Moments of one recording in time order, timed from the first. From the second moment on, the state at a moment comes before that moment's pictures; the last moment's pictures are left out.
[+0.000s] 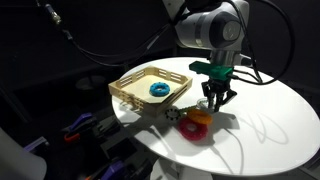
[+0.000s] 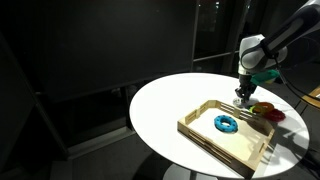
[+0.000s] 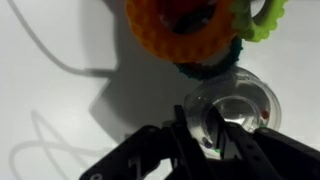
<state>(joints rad) -0.11 0.65 -0.14 -1.85 -0.11 2.37 0.06</state>
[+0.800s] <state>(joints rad) -0.10 0.54 -0.13 -1.85 -0.10 2.28 0.07</state>
